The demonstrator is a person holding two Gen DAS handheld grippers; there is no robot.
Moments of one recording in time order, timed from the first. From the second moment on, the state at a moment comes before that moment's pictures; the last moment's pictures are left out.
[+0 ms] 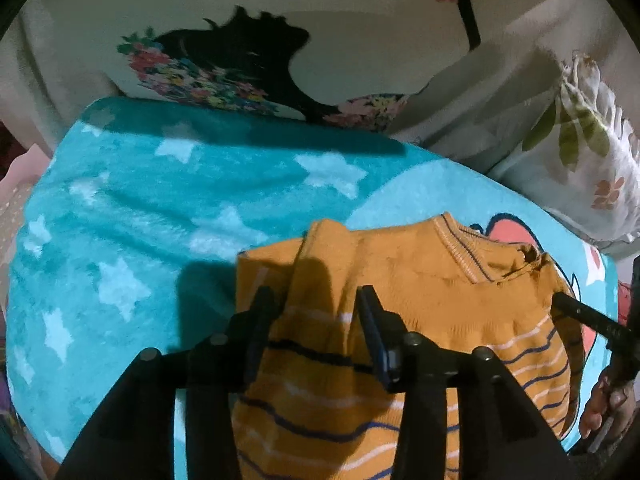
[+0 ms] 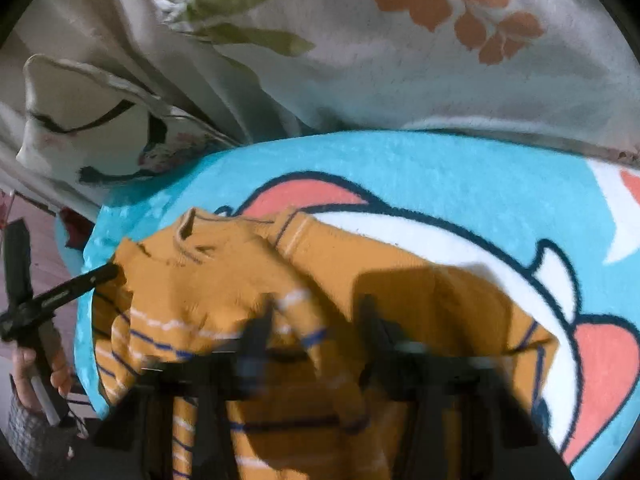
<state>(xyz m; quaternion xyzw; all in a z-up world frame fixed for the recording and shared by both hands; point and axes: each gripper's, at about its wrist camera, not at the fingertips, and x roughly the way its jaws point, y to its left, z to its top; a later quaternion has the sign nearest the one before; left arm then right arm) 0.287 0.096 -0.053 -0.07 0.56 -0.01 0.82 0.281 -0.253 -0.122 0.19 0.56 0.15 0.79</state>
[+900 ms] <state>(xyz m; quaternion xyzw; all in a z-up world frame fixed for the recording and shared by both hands) 0.179 0.119 -0.046 -0.10 0.57 -0.06 0.82 0.092 -0.375 -0.133 0.41 0.53 0.04 0.74</state>
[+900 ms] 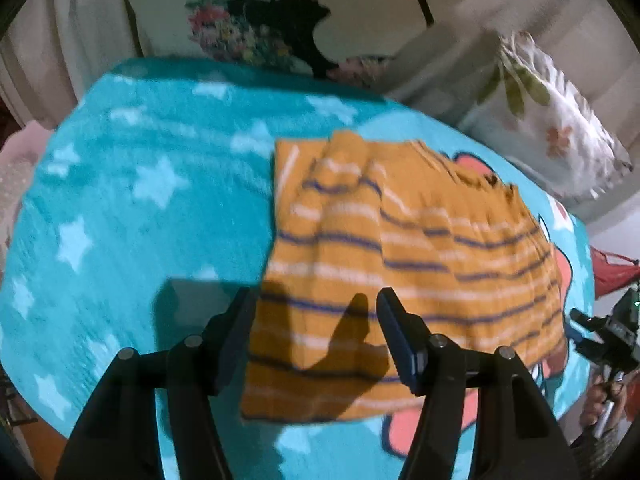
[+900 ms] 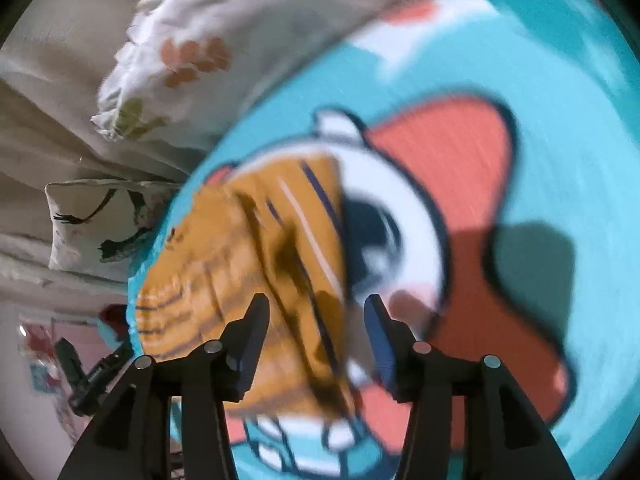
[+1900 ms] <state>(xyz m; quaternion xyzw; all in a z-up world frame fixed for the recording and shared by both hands) 0.141 0.153 -0.047 -0.10 0.55 0.01 0.83 0.124 -0.295 -0.068 0.25 0.51 0.04 0.82</state>
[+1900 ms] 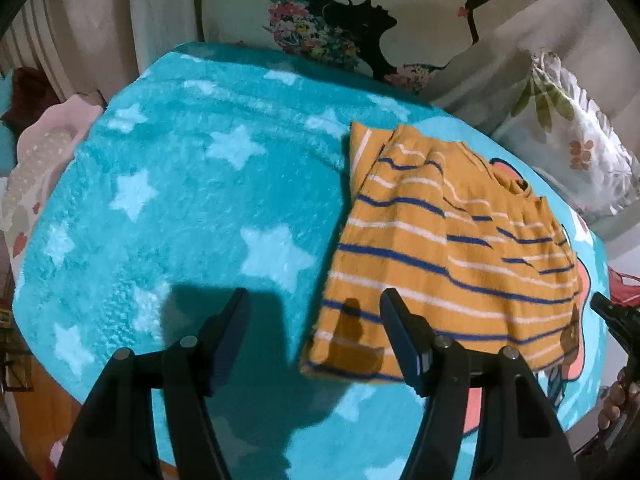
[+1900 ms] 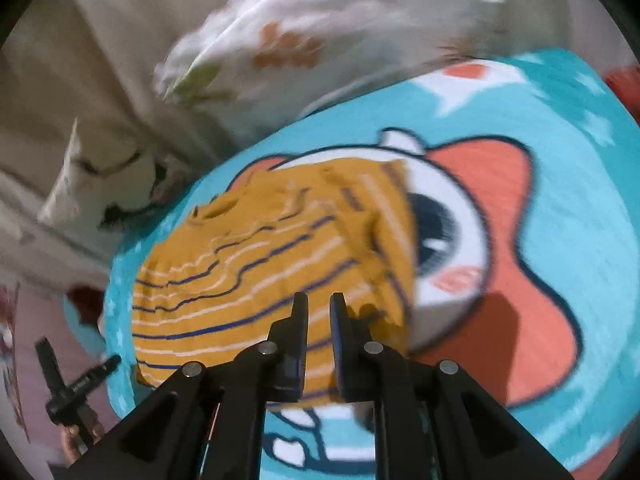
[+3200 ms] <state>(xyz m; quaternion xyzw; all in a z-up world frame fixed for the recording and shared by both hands) 0.168 0.264 -0.063 -0.14 0.54 0.07 0.83 0.127 -0.091 -0.049 0.01 0.54 0.16 0.83</state>
